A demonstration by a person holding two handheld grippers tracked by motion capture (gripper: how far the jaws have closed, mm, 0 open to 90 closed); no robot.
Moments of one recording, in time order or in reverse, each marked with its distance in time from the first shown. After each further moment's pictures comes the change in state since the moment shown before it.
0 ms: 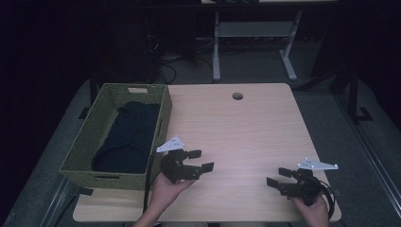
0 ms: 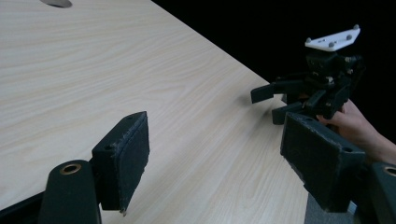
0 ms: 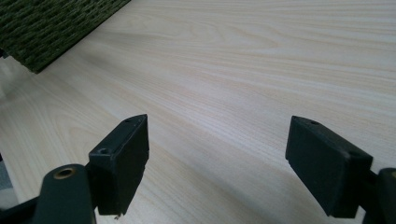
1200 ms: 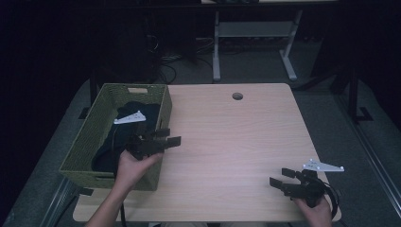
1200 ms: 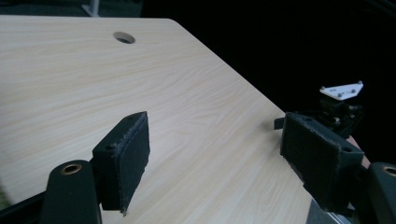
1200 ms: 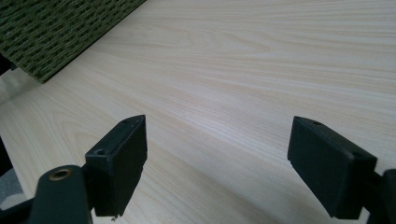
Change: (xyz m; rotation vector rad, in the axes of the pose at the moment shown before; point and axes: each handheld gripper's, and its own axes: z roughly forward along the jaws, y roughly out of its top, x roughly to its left) left arm 0.046 0.056 -0.085 -0.036 0.066 -0.081; right arm -0.002 -0.003 -0.009 -0.033 0.008 0.033
